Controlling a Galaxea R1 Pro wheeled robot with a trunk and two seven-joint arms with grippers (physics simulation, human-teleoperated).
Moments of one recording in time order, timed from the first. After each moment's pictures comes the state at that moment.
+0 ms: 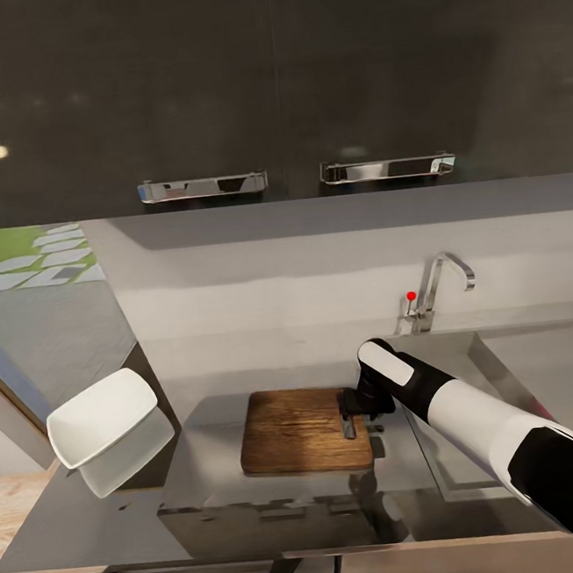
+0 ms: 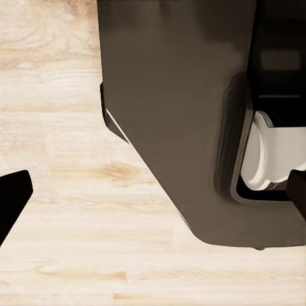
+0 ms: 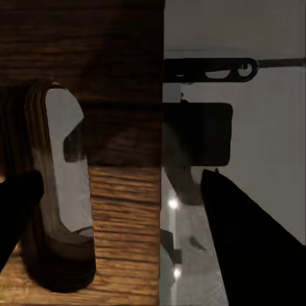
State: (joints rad) left arm 0.00 -0.02 0.00 -0.03 0.01 -0.07 0.00; right arm -1.09 -0.03 0.83 -0.57 -1.56 0.98 -0.84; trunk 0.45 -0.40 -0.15
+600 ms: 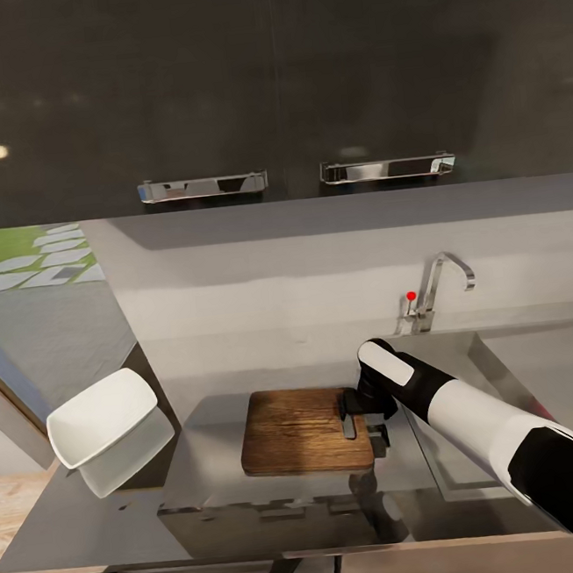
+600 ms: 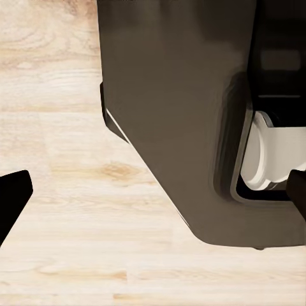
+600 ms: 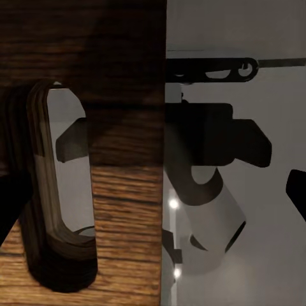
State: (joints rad) left arm 0.00 -0.02 0.00 -0.03 0.01 -0.07 0.00; right arm -1.09 -0.03 0.83 -0.57 -1.56 0.98 -0.84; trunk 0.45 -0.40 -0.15
